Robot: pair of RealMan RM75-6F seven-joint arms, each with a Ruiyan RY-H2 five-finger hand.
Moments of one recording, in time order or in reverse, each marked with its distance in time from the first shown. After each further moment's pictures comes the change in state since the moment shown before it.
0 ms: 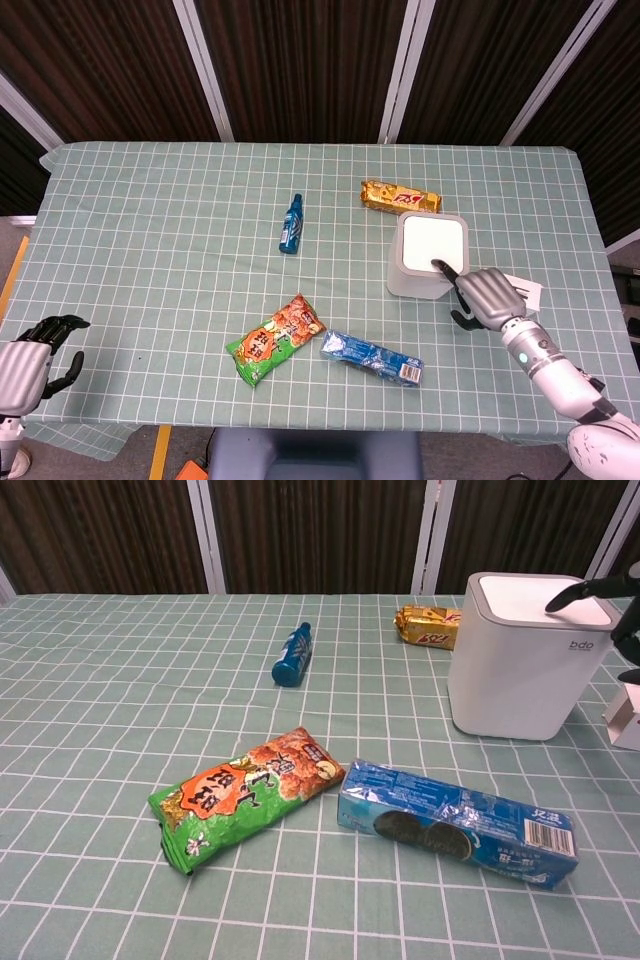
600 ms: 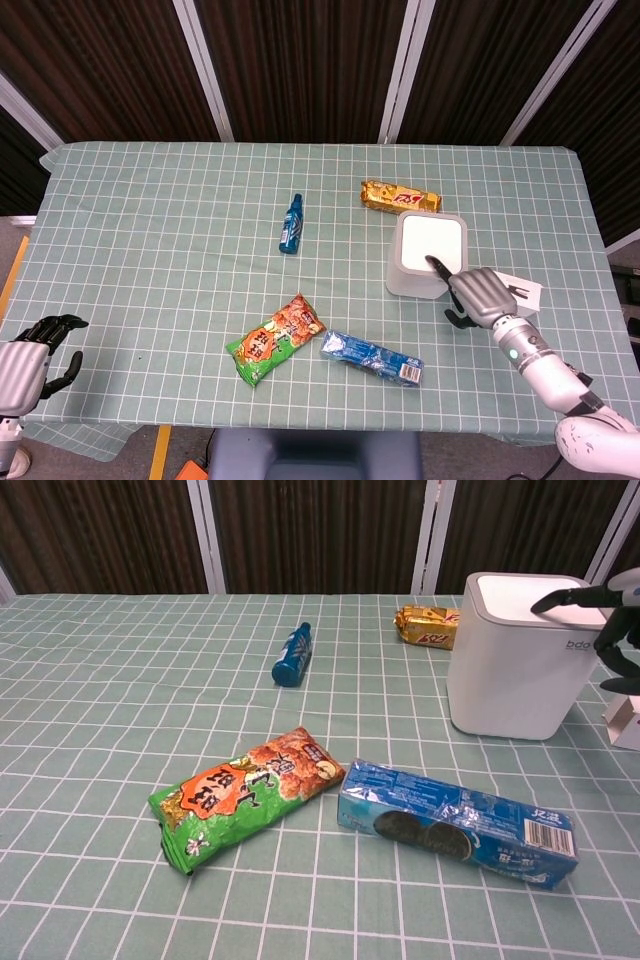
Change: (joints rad) left arm 0.002 0.001 -0.001 0.002 0.000 0.005 -0.007; right arm 0.053 -0.041 -0.038 0.024 0.053 0.008 -0.015
